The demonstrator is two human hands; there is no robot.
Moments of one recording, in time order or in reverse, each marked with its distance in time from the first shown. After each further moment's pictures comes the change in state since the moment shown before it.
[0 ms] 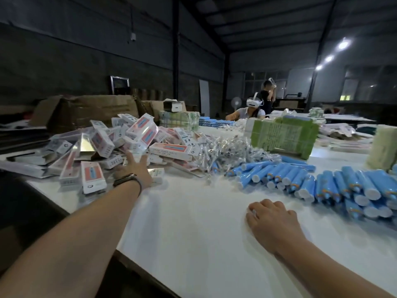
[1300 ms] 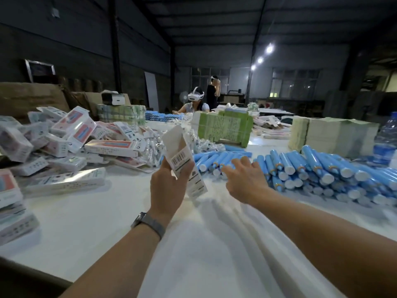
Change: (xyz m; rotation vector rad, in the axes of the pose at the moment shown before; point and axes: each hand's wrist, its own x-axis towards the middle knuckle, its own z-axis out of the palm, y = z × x) left_hand -0.146 0.162 0.044 -1.251 0.272 0.491; right_hand 0.028 0.065 -0.047 -0.363 0.174 0.002
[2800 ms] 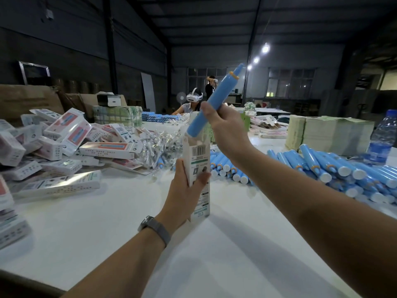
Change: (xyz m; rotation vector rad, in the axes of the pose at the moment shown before) left_hand -0.017 0.009 0.023 -0.296 -0.369 -0.066; right_hand 0.020 -0.039 -0.130 1.436 0.413 0.056
